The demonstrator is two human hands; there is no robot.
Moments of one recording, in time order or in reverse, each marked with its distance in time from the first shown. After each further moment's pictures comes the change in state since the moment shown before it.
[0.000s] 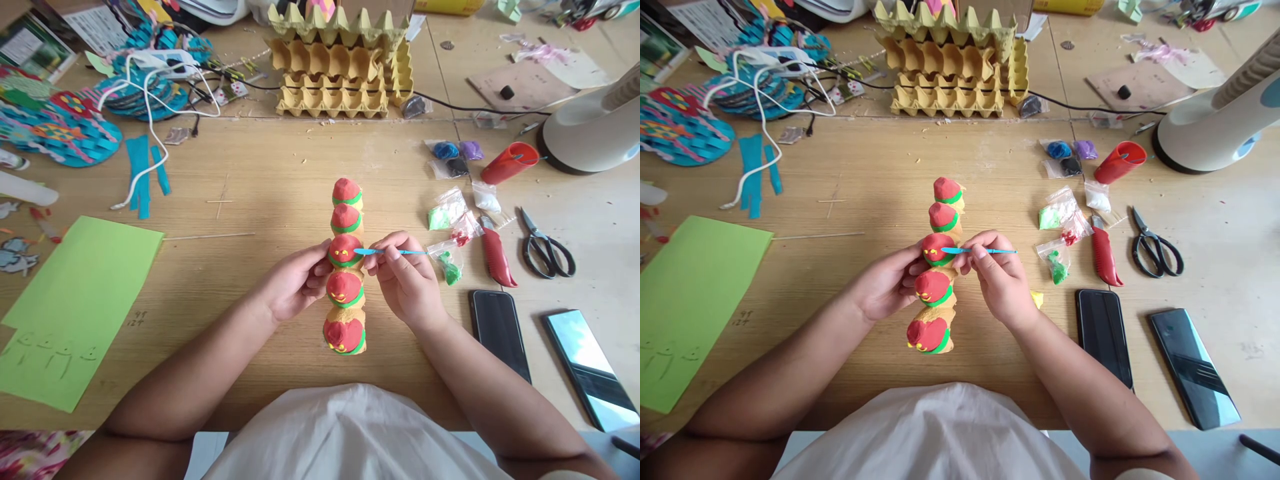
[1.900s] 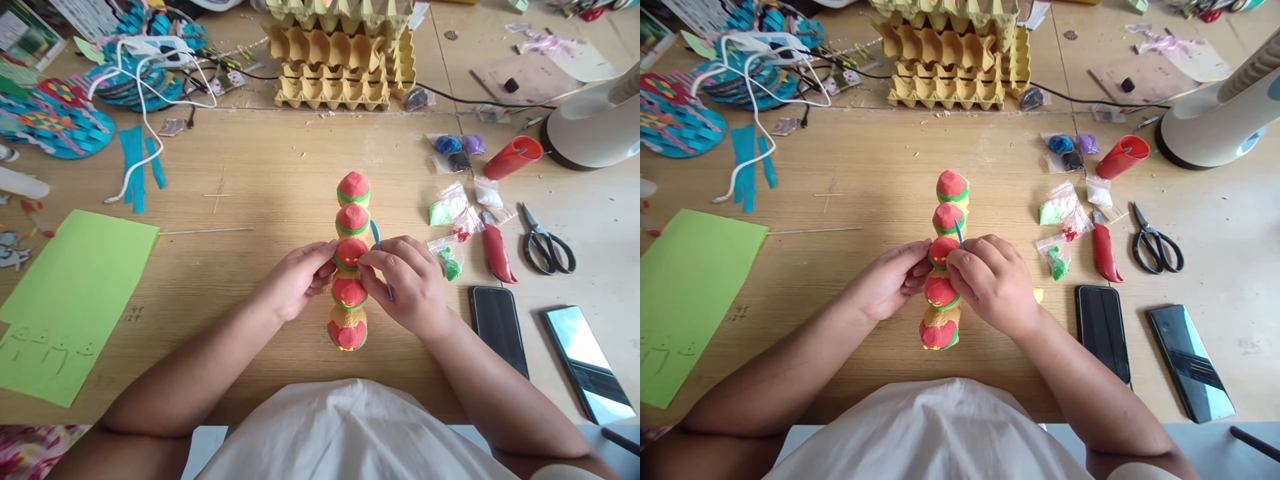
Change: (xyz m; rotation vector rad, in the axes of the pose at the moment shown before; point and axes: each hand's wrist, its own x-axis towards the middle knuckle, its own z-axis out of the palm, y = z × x) left_hand -0.003 -0.011 0.003 0.250 0.019 0.196; right_hand -0.003 -0.021 -0.006 -1.254 -0.168 -0.790
